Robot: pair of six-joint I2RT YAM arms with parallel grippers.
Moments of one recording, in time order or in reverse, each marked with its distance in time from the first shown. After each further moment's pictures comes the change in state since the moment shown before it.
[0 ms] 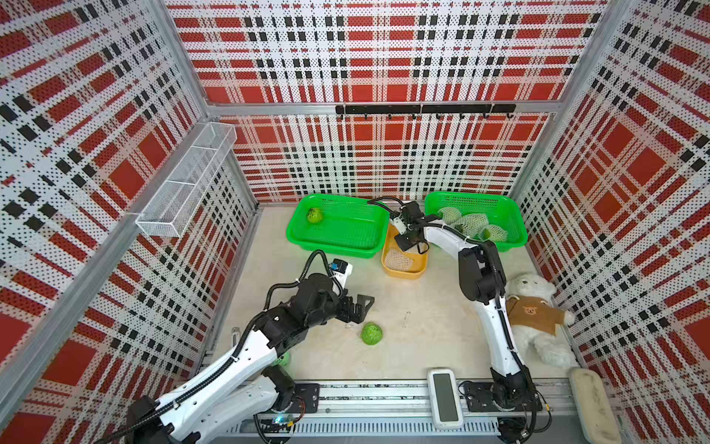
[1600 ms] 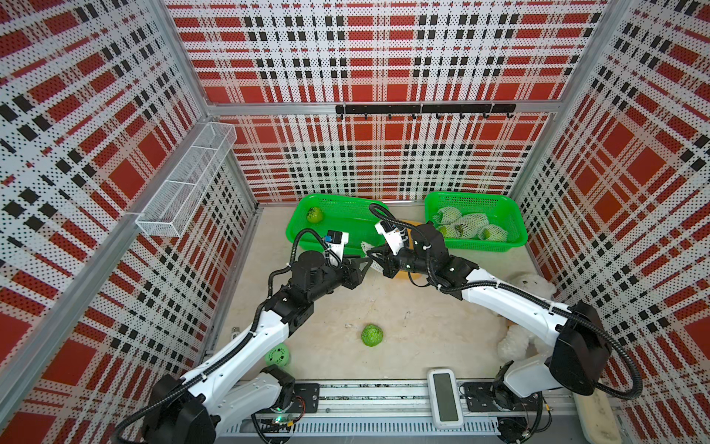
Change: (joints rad) left arm 0.177 0.167 0.025 0.473 0.165 0.003; right arm 0.343 -0.906 -0.809 0.637 -0.297 0.354
